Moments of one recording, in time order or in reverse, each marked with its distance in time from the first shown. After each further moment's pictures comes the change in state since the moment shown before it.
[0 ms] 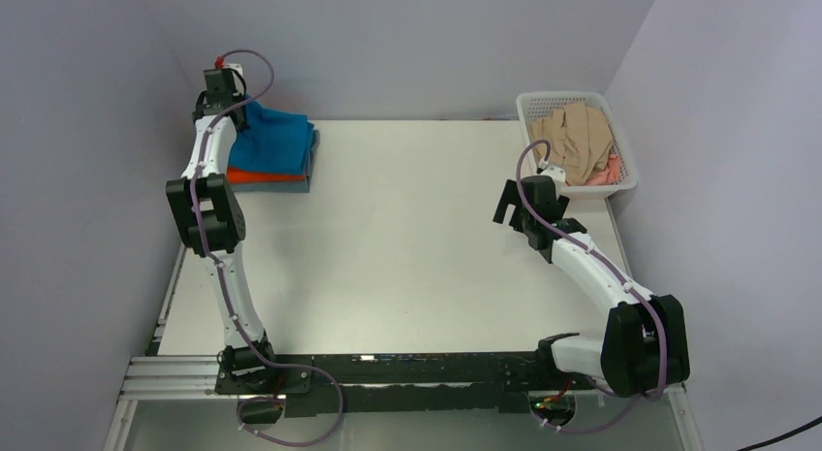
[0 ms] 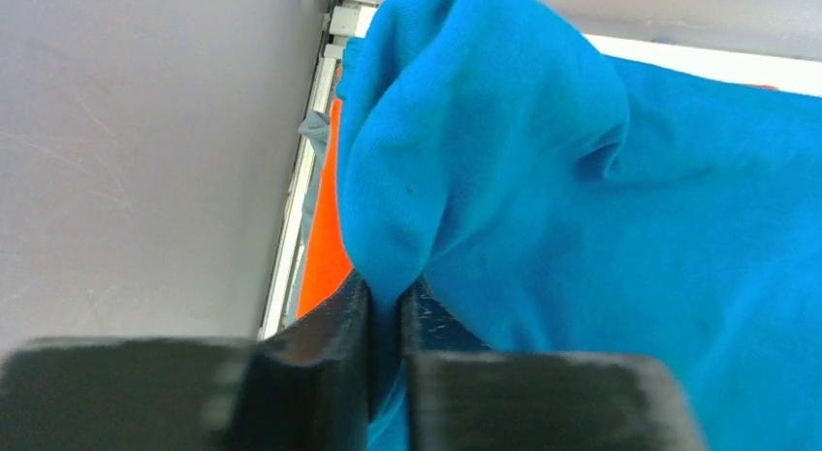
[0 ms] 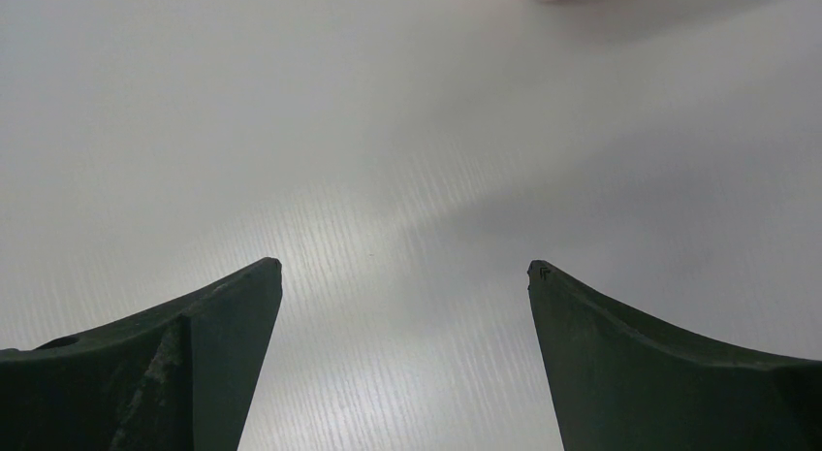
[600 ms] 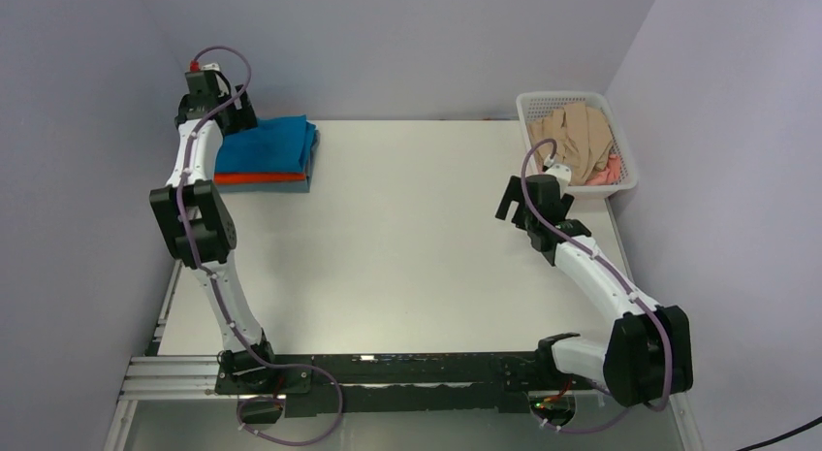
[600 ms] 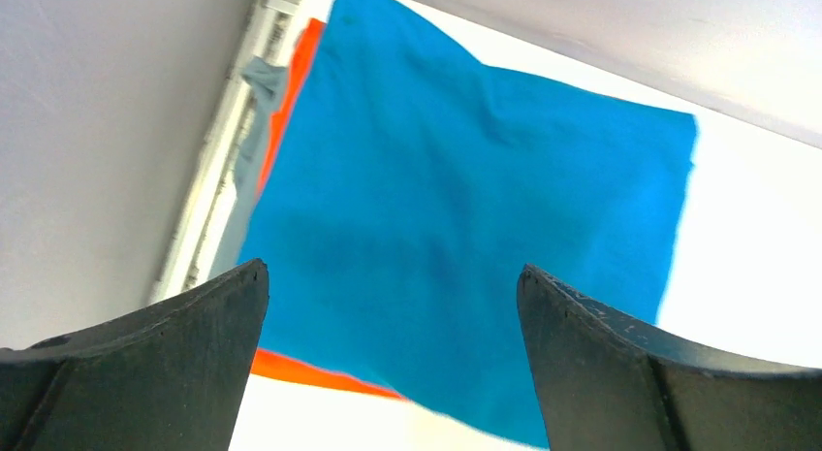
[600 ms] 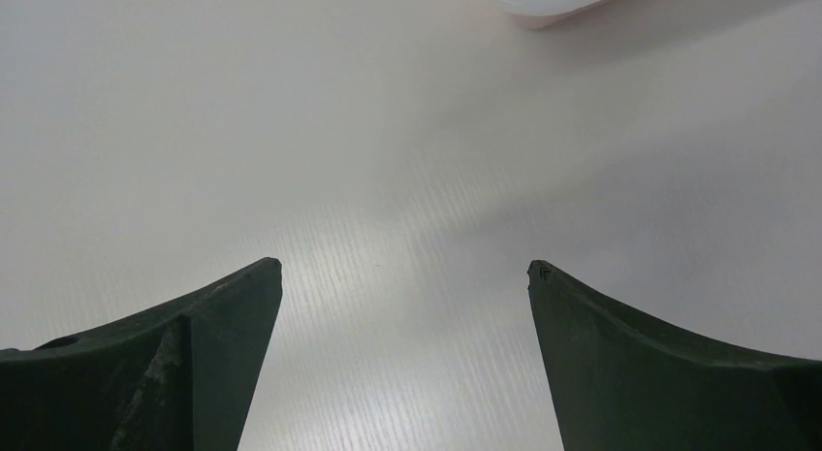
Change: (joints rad) left arm 0.050 -0.101 -0.108 -0.014 0.129 -0.245; right arm 0.000 -0.036 0.006 -0.005 0.023 0.011
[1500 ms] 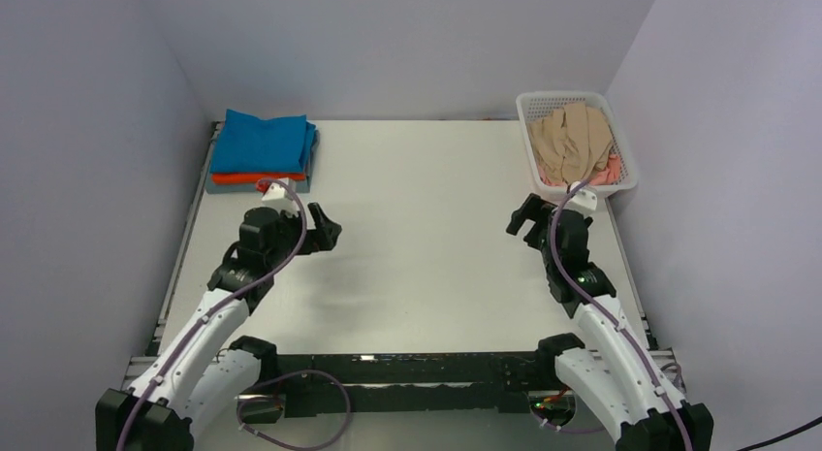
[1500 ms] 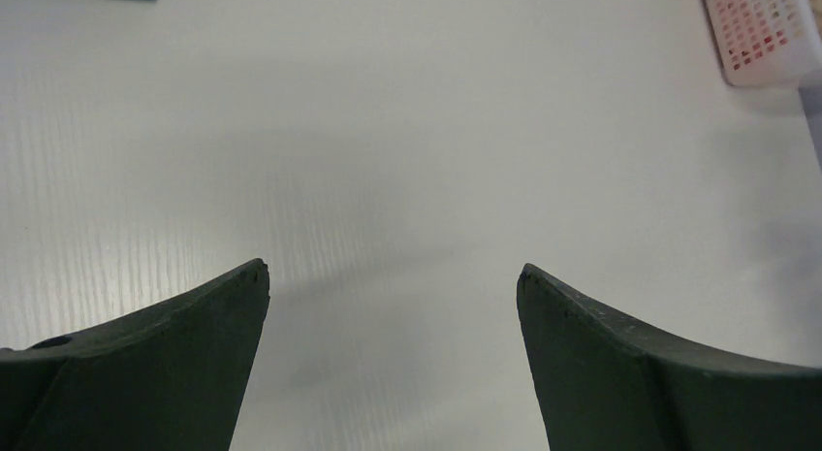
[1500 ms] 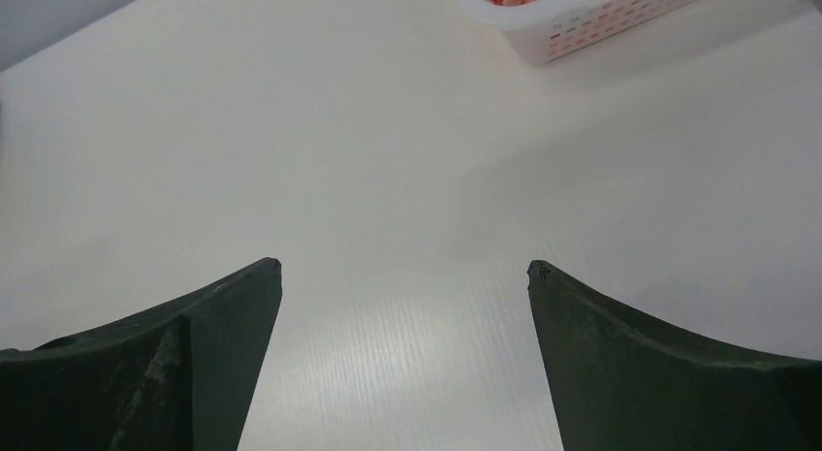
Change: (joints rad) left arm -0.507 -1.332 -1.453 0.353 0.163 -0.327; right arm 0.000 -0.435 -0.204 0.031 -0.029 0.032
